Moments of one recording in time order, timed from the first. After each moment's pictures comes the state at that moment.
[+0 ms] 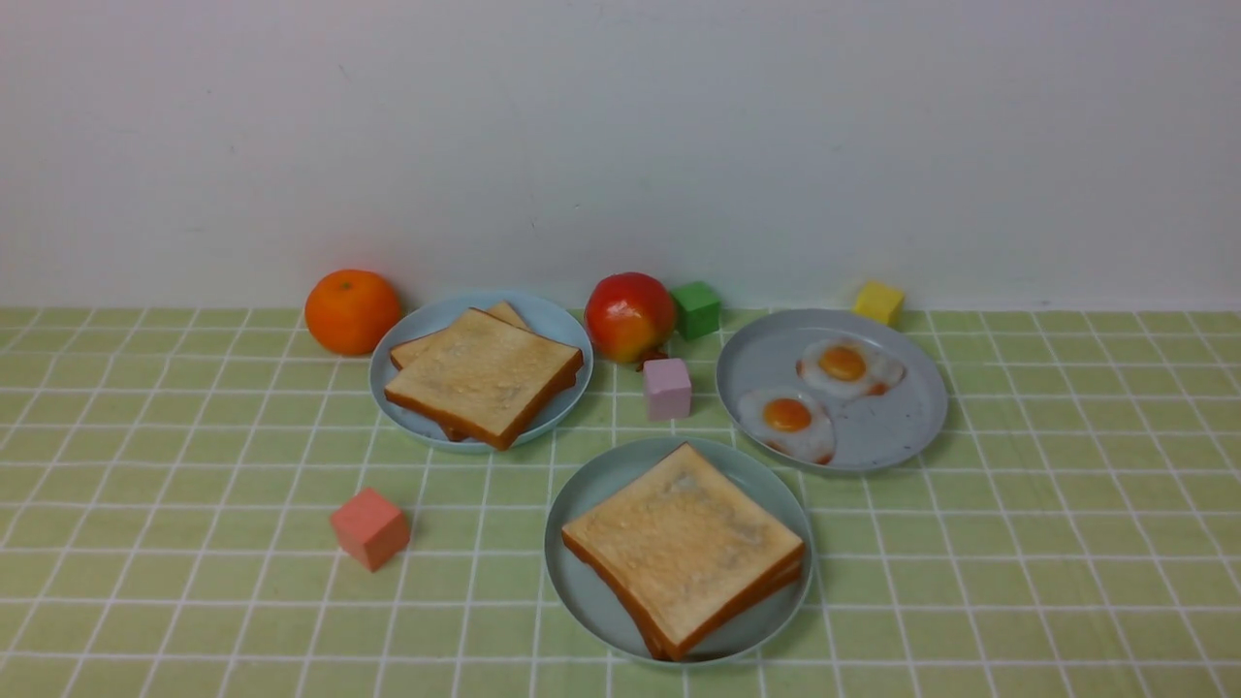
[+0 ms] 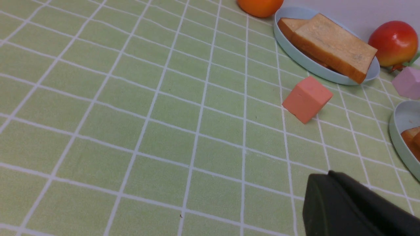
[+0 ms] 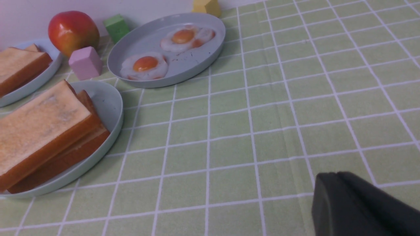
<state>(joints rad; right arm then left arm) 0.03 -0.01 0.01 0.11 0.41 0.10 -0.03 -0.01 0.03 -0.07 0.38 -0.31</state>
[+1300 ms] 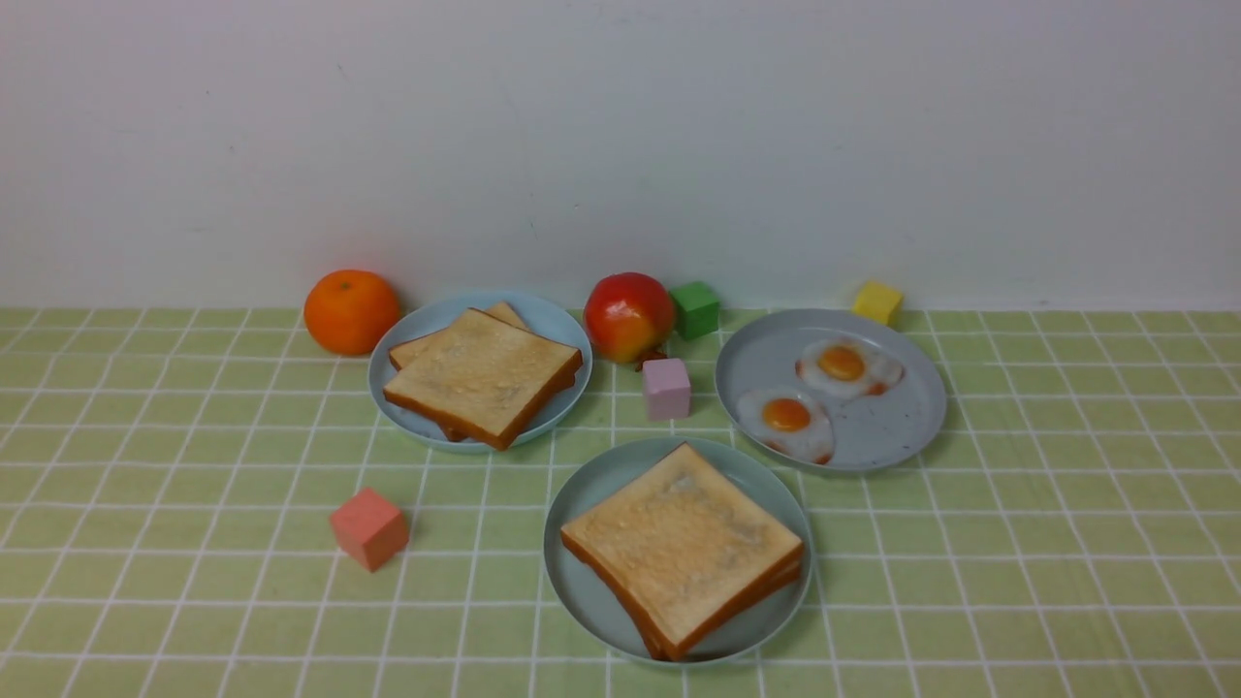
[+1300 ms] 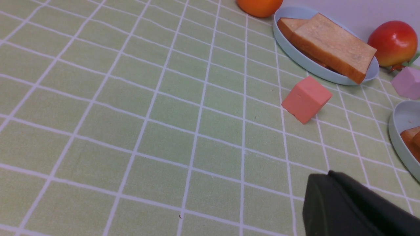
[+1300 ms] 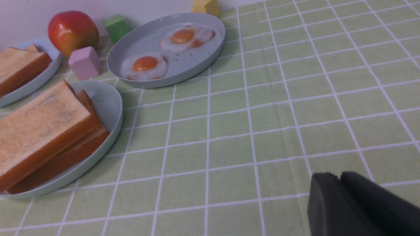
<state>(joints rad) 0.03 -0.01 0.01 0.11 0.41 0.10 -0.02 -0.01 0.03 -0.07 0.38 -0.31</state>
